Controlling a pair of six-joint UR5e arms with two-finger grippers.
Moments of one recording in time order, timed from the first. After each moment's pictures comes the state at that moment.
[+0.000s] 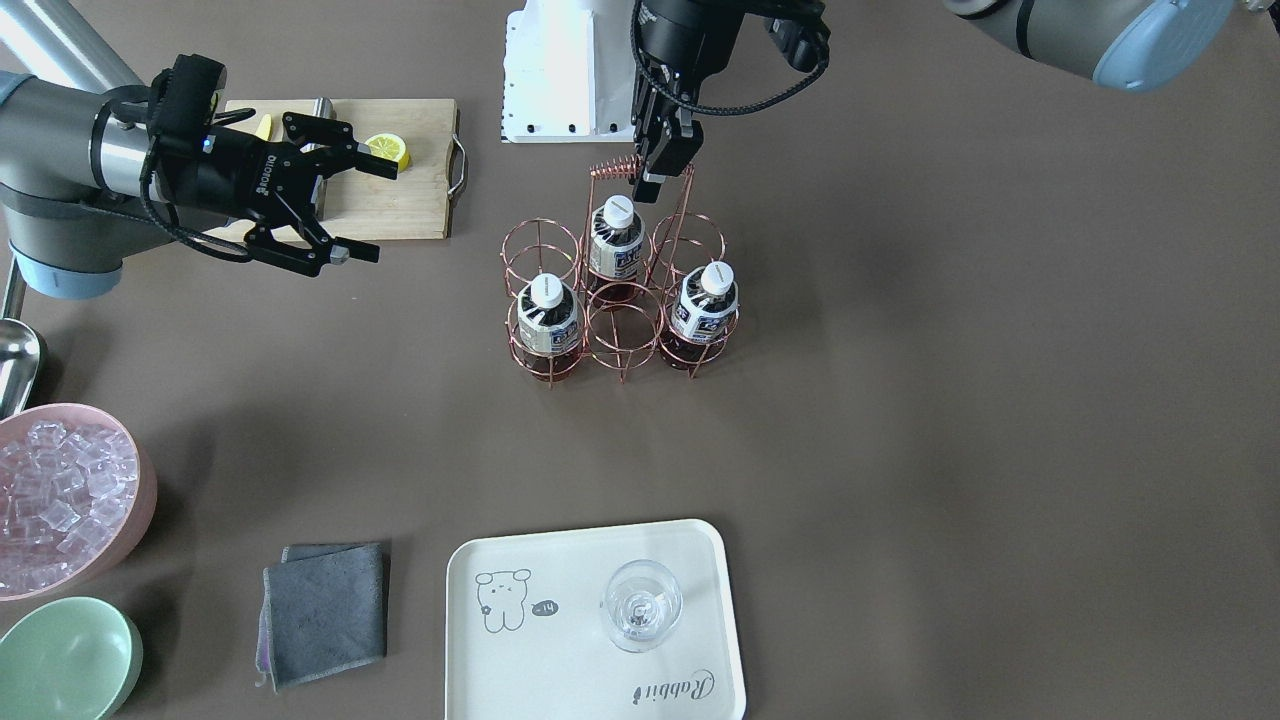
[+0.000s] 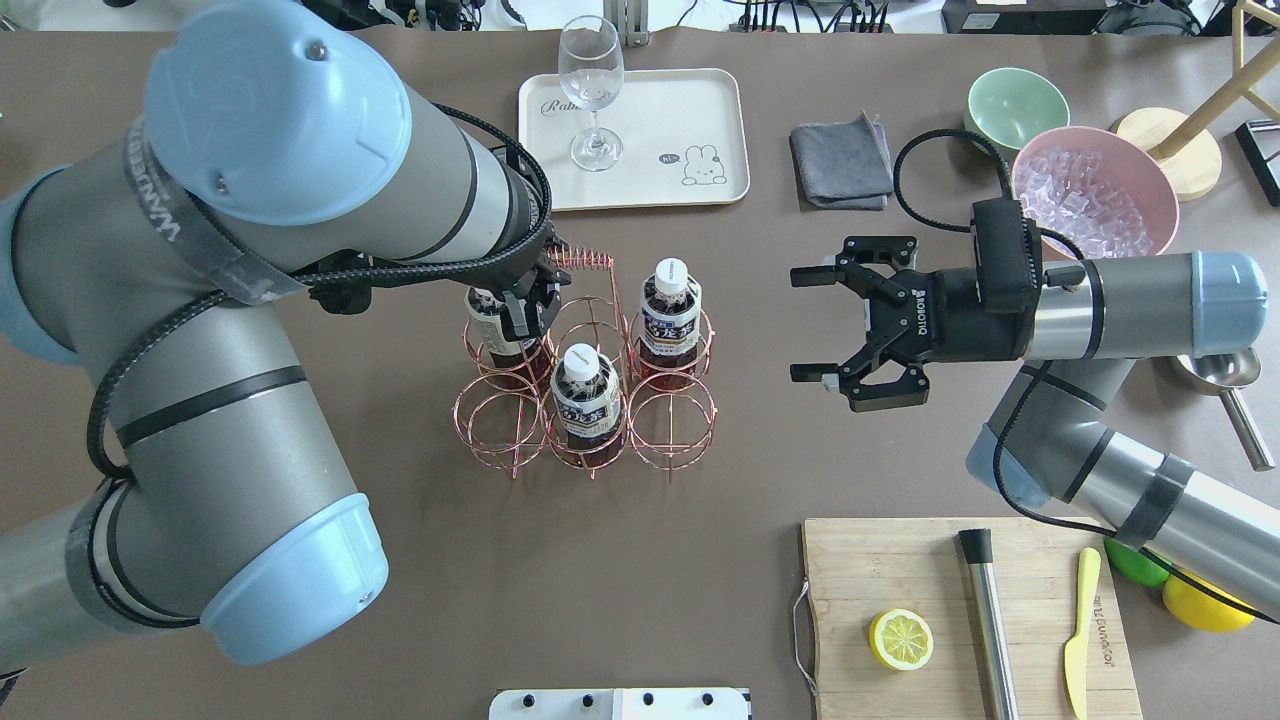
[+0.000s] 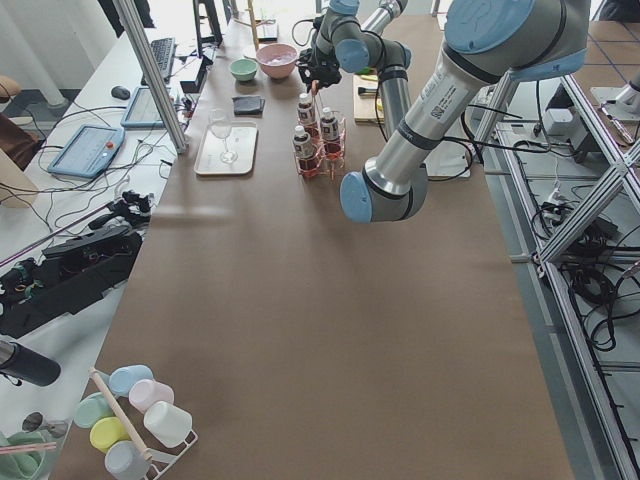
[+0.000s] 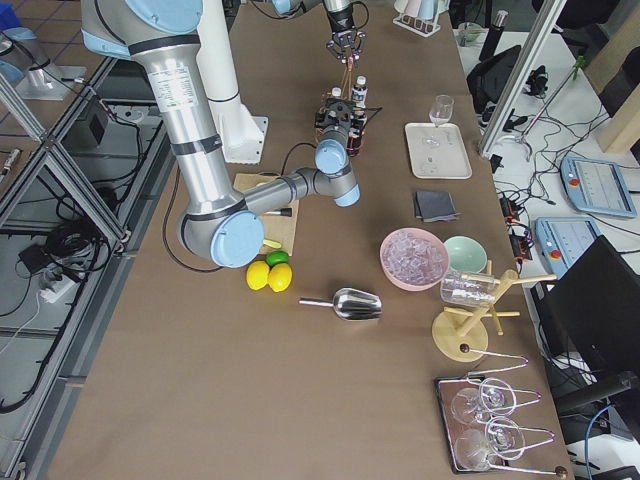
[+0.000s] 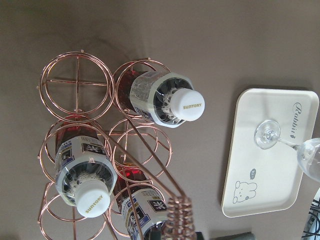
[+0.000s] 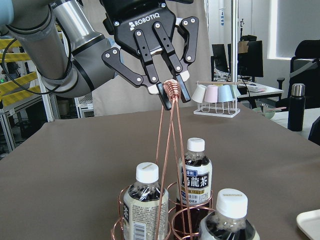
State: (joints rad) left arm -0.60 -2.37 -2.04 -1.35 -1.76 -2.89; right arm 0.71 -1.24 1.50 0.31 2.10 0.46
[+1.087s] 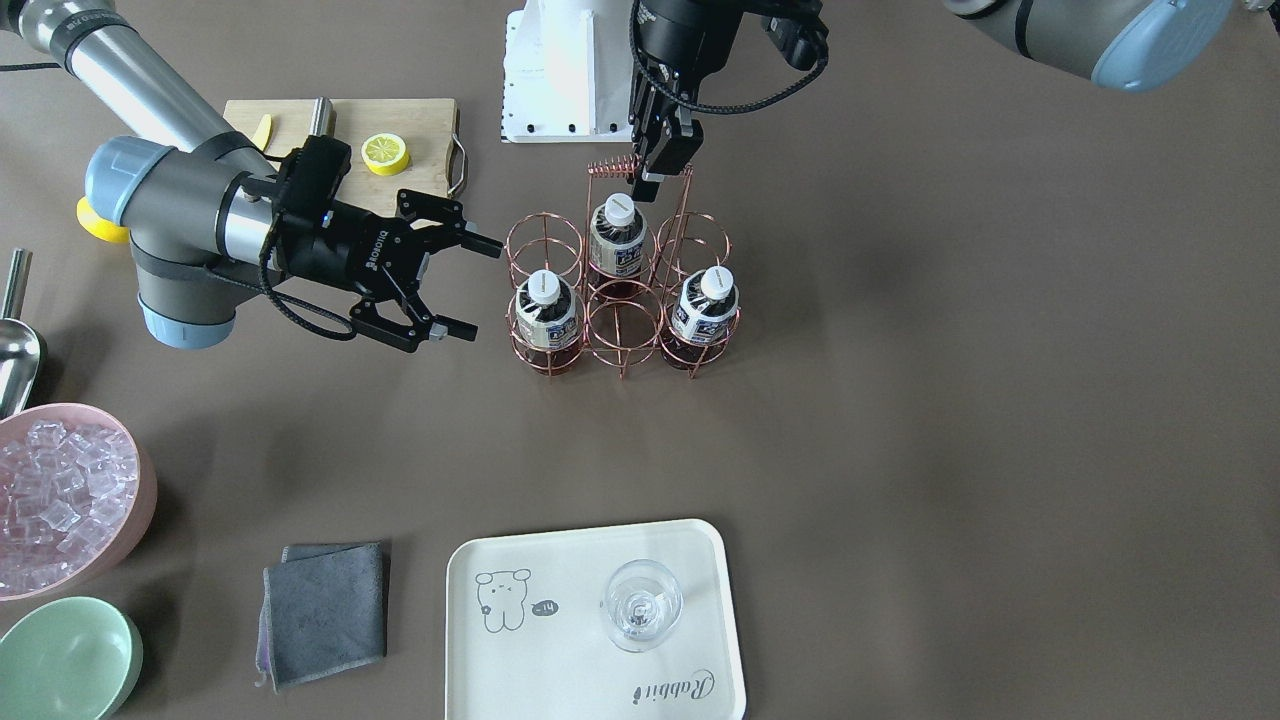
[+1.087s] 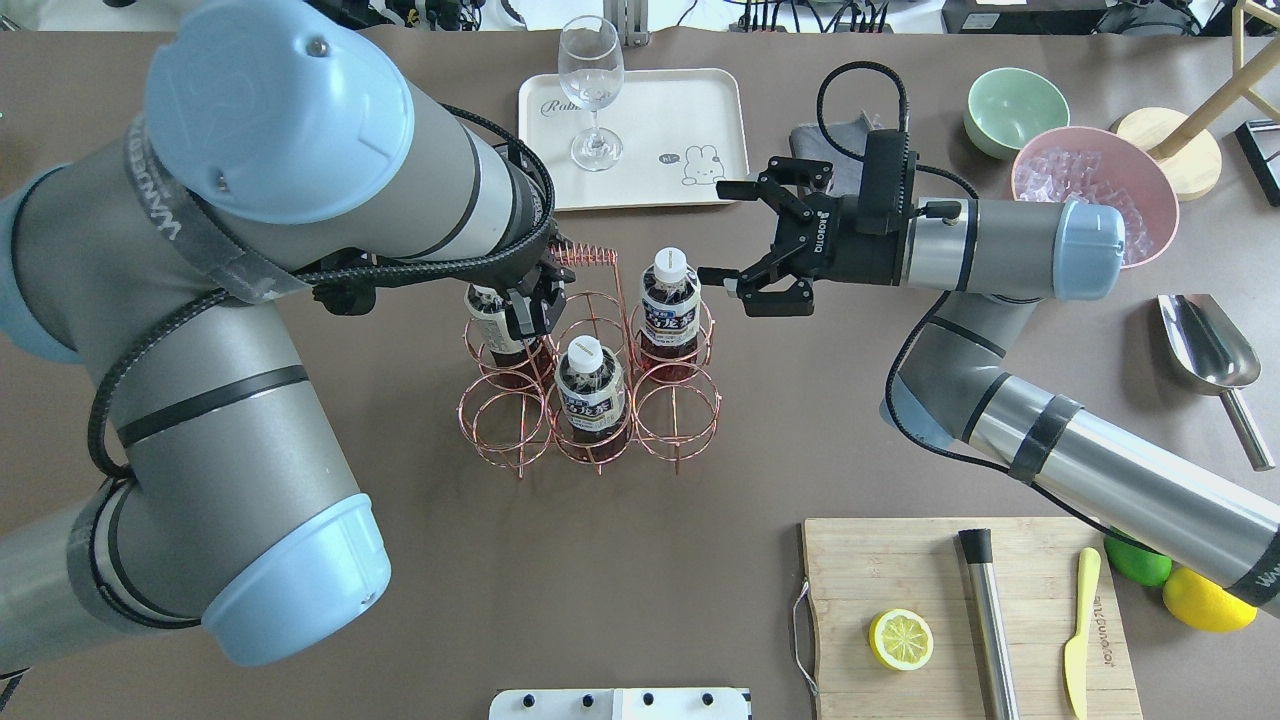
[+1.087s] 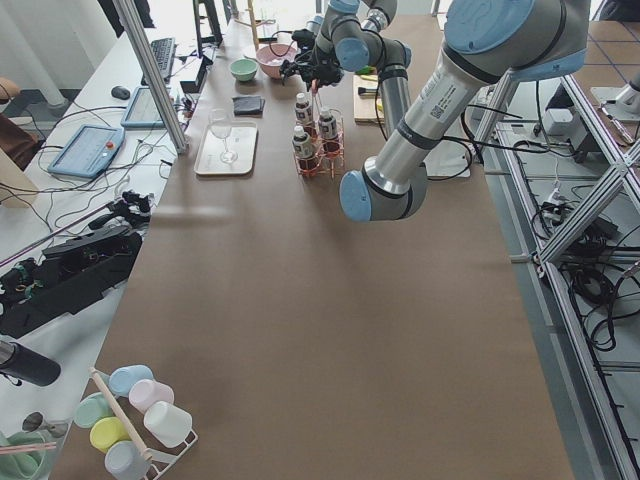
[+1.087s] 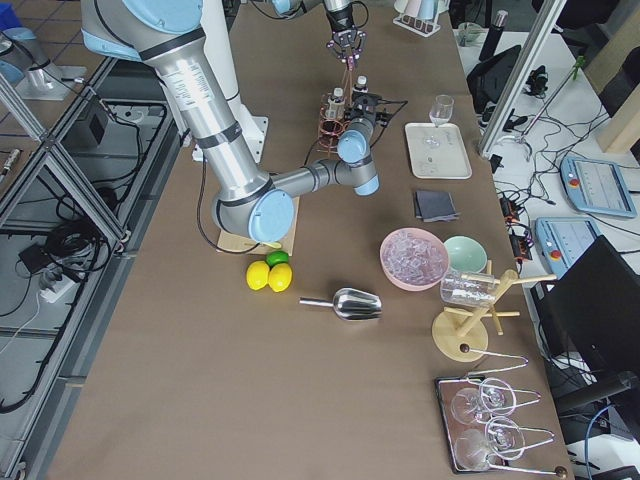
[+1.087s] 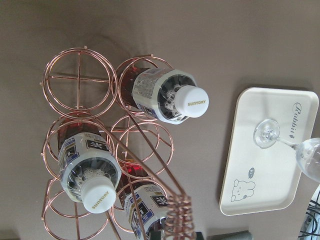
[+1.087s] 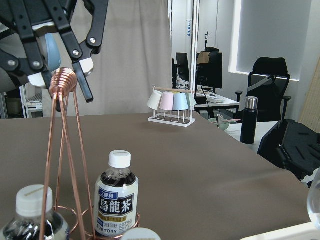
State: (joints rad) left arm -0.60 -2.38 -2.04 -1.35 -1.76 -2.91; right arm 0.72 -1.02 1.25 0.30 1.96 0.39
